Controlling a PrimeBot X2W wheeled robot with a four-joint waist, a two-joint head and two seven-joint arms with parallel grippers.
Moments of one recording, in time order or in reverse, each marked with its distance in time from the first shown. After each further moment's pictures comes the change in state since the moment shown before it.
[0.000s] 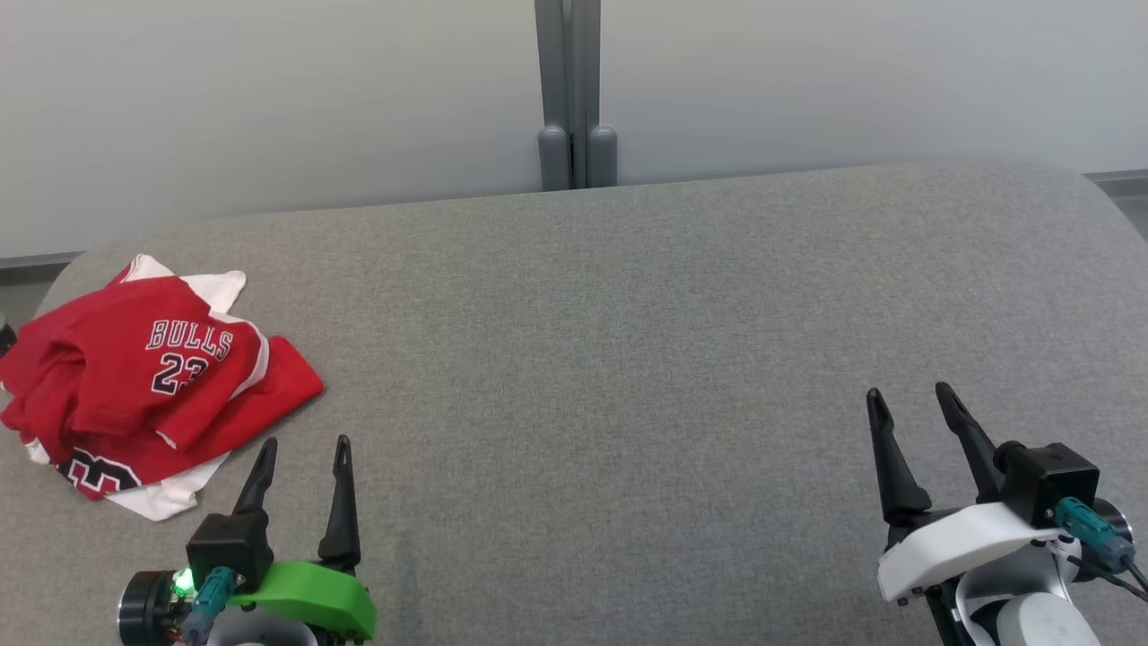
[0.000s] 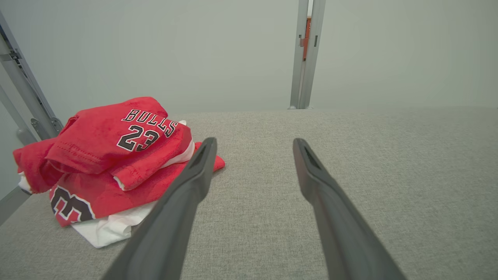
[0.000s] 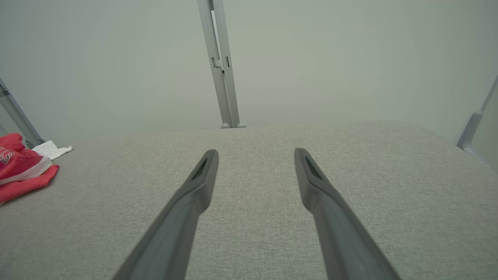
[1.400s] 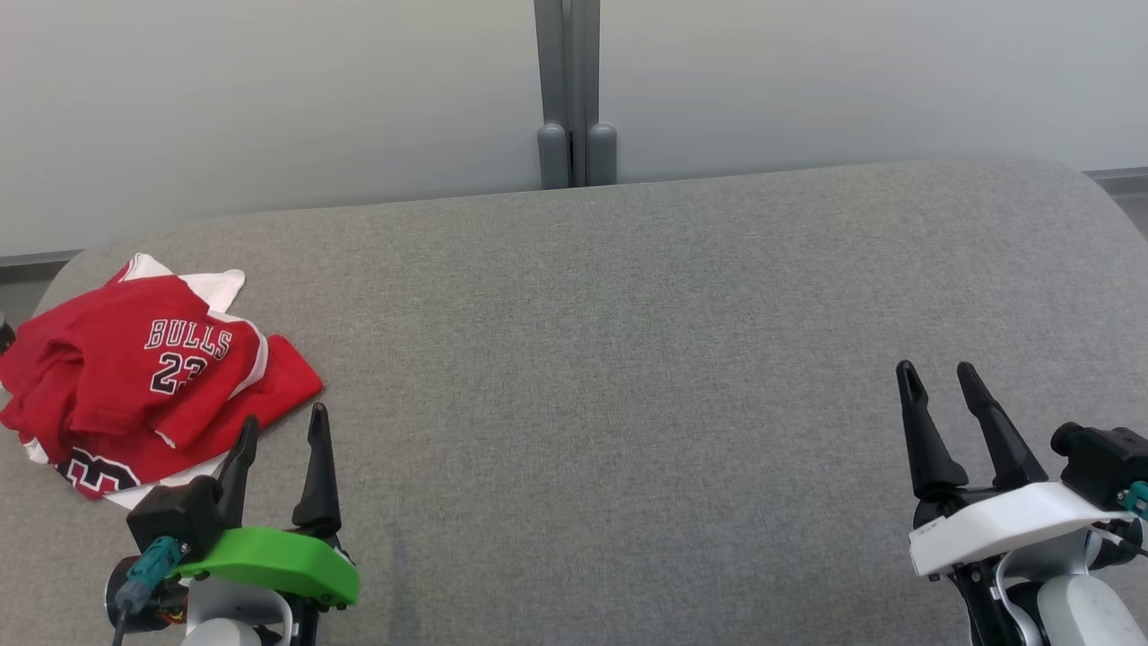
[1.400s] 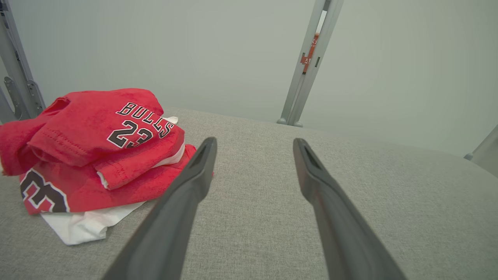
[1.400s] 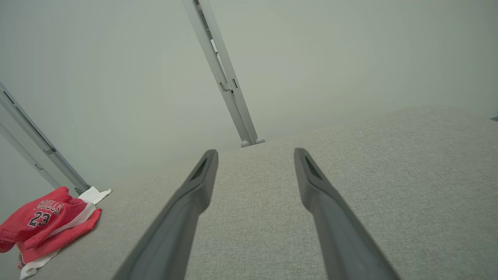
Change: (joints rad) left arm -0.026 0.019 0.011 -0.066 -0.223 -0.021 0.081; right arm -0.025 -0.095 0.039 -0.009 0.327 -0.002 -0.019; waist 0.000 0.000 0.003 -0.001
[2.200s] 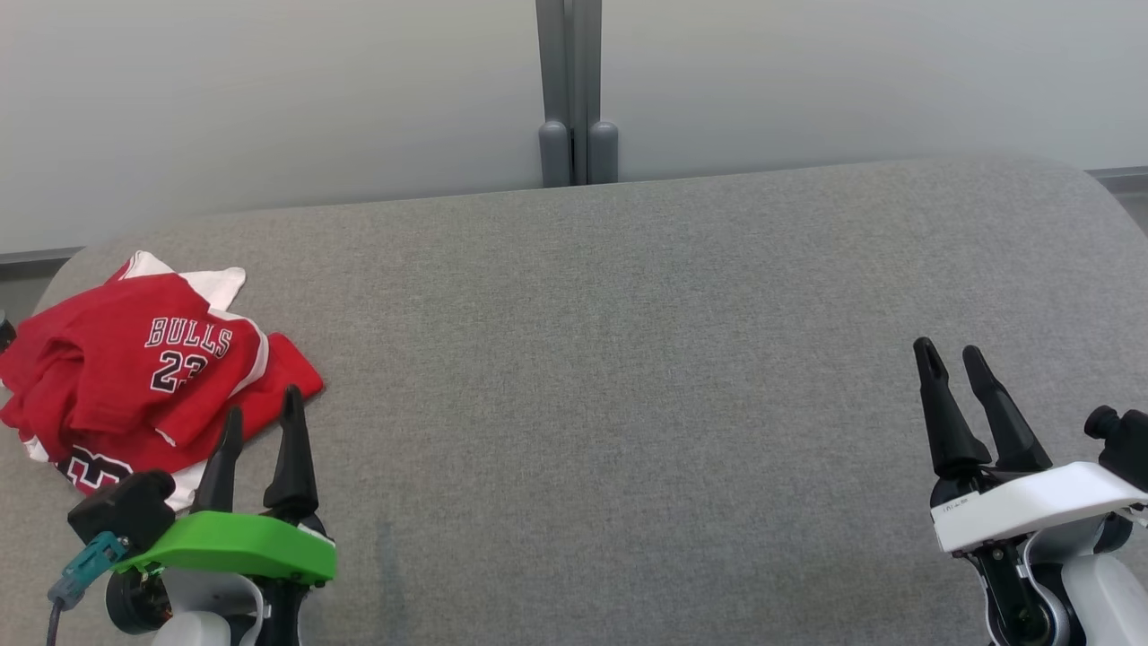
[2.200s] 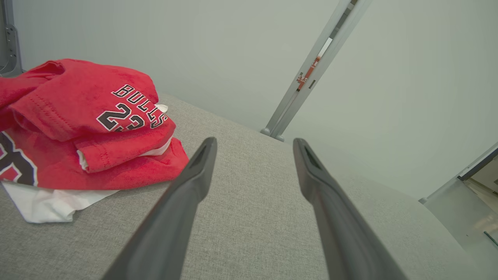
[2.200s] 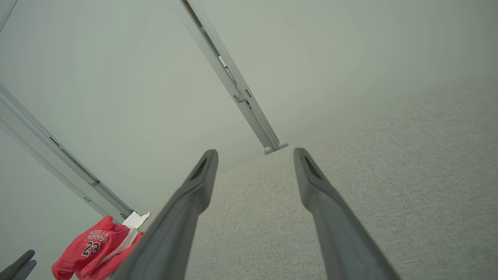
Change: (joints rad) left arm 0.000 -0.016 0.050 -0.060 -0.228 -0.017 0.060; right arm -0.033 -0.078 0.056 0.009 0.283 0.000 -0.026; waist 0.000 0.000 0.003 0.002
